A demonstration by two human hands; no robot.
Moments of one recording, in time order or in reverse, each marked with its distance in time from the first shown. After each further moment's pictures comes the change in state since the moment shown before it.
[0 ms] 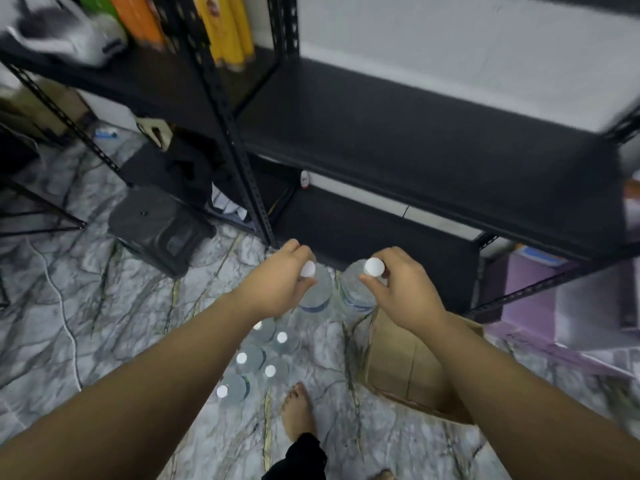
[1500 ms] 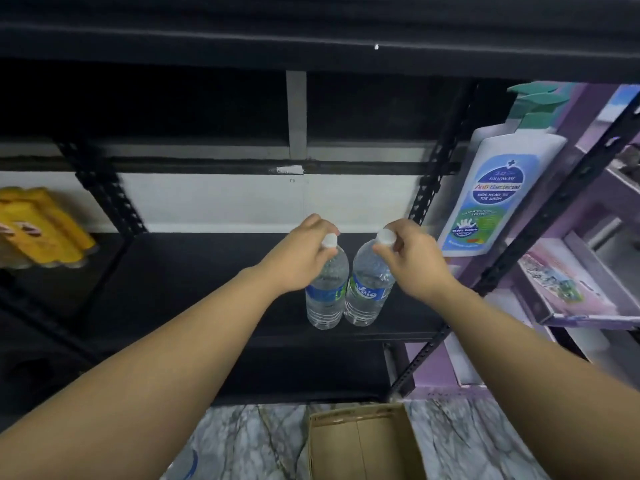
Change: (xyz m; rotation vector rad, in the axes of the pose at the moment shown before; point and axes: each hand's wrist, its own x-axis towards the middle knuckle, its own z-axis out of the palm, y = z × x) left_hand 0.283 0.288 -0.129 -0.014 0.034 0.538; right_hand 0.094 0.046 -0.336 -0.091 0.539 0.244
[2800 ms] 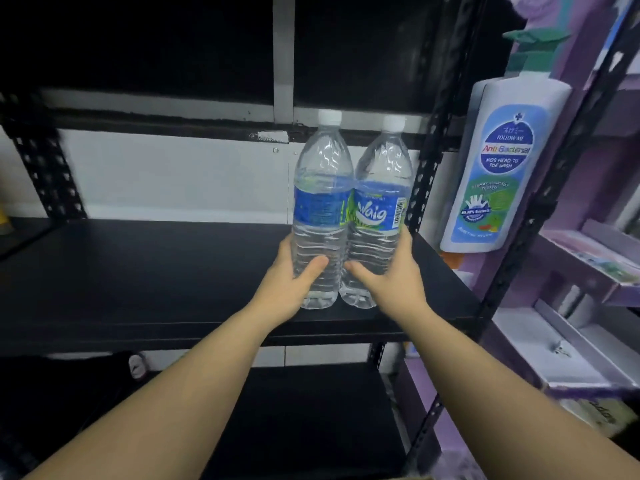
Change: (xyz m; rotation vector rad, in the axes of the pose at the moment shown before) left_hand -0.031 -0.135 0.225 -0.546 0.321 -0.101; right_hand -0.037 0.143 0.202 0.376 0.316 -0.117
